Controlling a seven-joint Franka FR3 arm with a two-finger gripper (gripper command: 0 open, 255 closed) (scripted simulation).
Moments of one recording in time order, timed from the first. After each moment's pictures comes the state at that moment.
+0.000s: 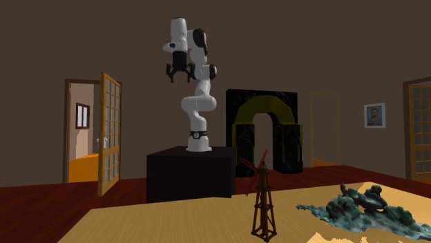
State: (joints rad) arm 0.00 -0.78 -0.06 -2.37 -0.05 1.49 -0.12
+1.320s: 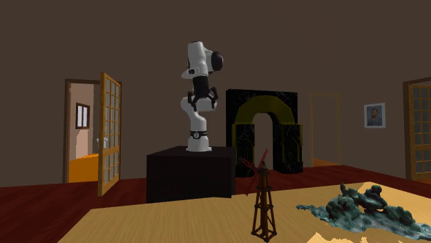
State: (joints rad) arm 0.11 -0.51 0.14 -2.63 0.24 2.12 0.16
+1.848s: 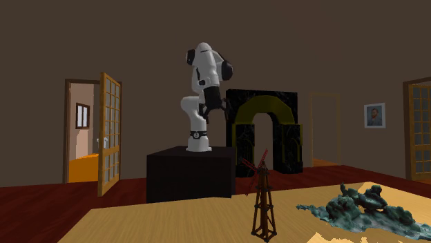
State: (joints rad) arm 0.17 -0.23 0.23 -2.58 0.34 2.40 0.25
